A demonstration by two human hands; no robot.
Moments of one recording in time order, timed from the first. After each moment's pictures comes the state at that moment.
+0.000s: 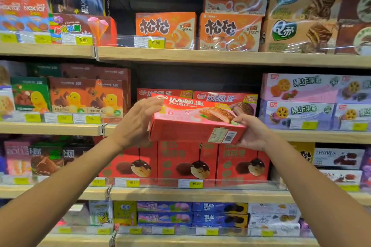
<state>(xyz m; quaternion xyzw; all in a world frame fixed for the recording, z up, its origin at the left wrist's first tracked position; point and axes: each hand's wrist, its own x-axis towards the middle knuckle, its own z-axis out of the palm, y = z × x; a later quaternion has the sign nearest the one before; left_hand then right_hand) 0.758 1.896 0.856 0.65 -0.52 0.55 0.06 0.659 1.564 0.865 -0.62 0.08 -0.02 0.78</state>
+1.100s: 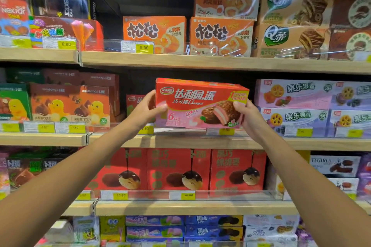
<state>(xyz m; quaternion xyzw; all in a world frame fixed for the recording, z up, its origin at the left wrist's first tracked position) 0.763 1.830 0.899 0.72 -0.36 0.11 0.59 0.694 1.541 0.894 -0.65 -0.09 -0.28 0.70</state>
